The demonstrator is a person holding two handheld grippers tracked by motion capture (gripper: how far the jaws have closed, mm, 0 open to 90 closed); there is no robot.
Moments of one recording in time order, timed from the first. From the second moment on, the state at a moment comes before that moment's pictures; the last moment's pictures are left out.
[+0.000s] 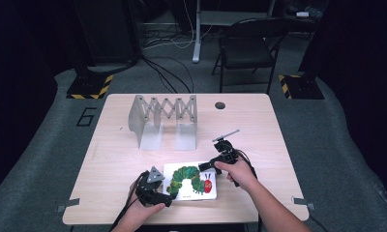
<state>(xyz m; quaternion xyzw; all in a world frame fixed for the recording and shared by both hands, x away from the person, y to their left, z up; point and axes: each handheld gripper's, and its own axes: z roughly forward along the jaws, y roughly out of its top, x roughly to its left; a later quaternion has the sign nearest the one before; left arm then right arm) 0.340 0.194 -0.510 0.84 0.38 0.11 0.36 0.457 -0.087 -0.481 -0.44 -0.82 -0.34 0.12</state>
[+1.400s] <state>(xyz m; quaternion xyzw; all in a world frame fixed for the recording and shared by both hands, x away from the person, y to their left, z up) 0.350 0.199 -0.508 0.84 0.38 0.06 0.38 0.446 -0.087 -0.466 -0.42 -0.83 -0.35 0.10</state>
